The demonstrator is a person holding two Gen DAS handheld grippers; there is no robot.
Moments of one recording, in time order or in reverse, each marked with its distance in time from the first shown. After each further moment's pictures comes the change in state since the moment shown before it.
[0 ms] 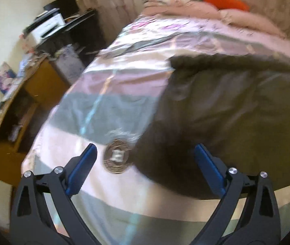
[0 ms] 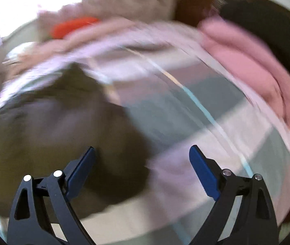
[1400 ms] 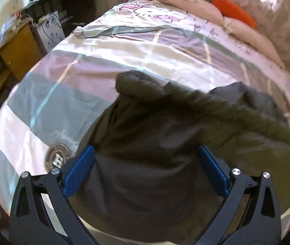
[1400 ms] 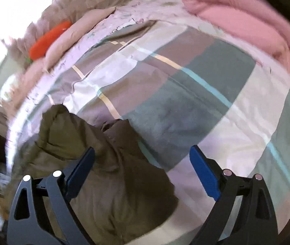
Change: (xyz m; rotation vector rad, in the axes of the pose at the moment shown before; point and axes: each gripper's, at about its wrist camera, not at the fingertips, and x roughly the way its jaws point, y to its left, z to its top) left arm 0.059 -0.039 0.064 -0.234 0.136 -0.186; right arm 0.041 -0.065 0.046 0.438 0.236 0.065
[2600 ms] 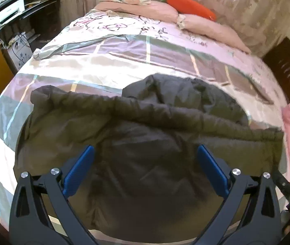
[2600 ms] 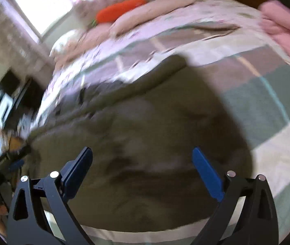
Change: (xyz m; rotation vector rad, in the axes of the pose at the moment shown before) left arm -0.021 -0.123 -0.025 0.173 -0.043 -0.112; right arm 0.001 0.136 -0.082 -0.421 0.084 0.243
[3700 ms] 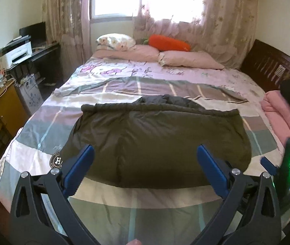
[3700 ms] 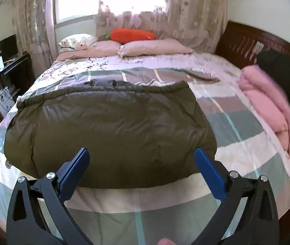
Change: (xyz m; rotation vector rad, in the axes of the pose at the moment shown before) left arm -0.204 -0.014 -0.124 0.141 -0.330 -0.025; right arm -0.117 0.105 -0.132 -0.278 -0.301 -0.274
